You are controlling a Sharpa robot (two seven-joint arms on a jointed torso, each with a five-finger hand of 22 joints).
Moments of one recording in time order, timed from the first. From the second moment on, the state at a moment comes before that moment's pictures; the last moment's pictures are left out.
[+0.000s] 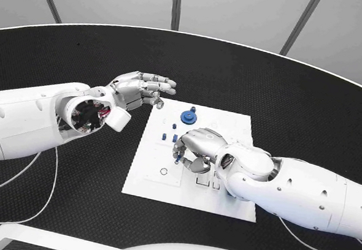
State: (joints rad) left arm 1.24 -0.84 -0.07 1.43 0.04 0.09 0.18; left_hand 1.32 -0.19 0.51 -0.01 0.32 0.86 0.20 0.33 0.34 1.03 0.12 0.35 0.19 1.13 0.04 1.14 0.50 0.17 1.04 0.12 0.91 0.62; right arm 1.07 -0.62 -0.09 1.56 -1.74 -0.30 -0.11; right_hand 1.40 -0.16 0.69 0.00 0.24 1.06 0.12 0.27 0.46 1.24 0.08 0.11 0.28 1.46 -0.02 1.39 1.31 0.05 1.47 0.08 1.42 1.31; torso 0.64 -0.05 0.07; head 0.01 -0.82
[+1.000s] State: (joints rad) left arm 1.24 -0.85 -0.07 1.43 0.04 0.10 0.17; left_hand 1.32 -0.19 0.51 -0.01 0.32 0.86 0.20 0.33 0.34 1.02 0.13 0.35 0.19 1.13 0.04 1.14 0.50 0.17 1.04 0.12 0.91 0.62; right arm 1.07 -0.60 -0.09 1.54 -1.75 -0.27 -0.14; right_hand 1.40 -0.16 0.69 0.00 0.24 1.06 0.12 0.27 0.46 1.24 0.08 0.10 0.28 1.46 -0.02 1.39 1.31 0.05 1.47 0.08 1.42 1.31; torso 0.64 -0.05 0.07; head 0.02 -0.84
